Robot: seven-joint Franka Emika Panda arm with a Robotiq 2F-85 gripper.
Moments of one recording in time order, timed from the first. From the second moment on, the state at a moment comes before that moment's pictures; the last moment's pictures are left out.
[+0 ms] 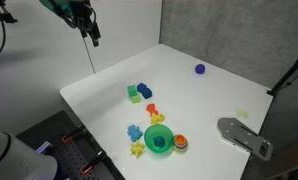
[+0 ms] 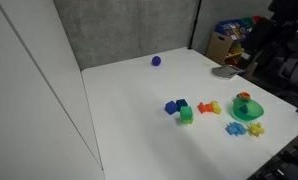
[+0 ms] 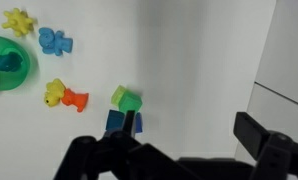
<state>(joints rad) 0.14 -0.40 0.19 -2.36 0.19 2.04 0.25</state>
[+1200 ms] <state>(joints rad) 0.06 -0.22 0.12 -2.36 0.14 2.11 0.23</state>
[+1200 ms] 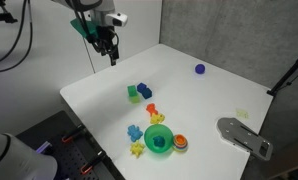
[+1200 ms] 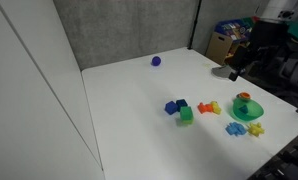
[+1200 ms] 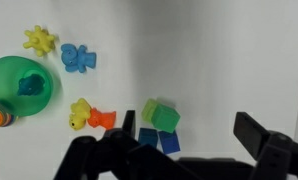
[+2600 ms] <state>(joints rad) -0.06 0.15 -0.09 -2.56 -0.03 2.61 0.25</state>
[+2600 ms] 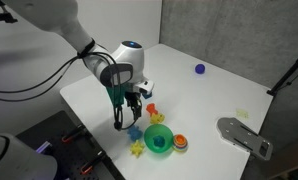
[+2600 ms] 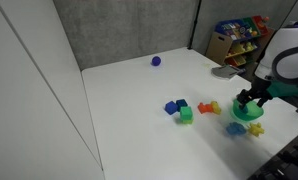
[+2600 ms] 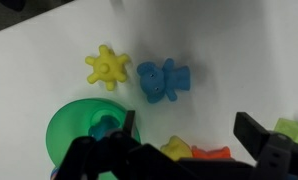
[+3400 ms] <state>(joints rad) -0.12 0.28 -0.14 -2.56 0.06 2.64 0.21</state>
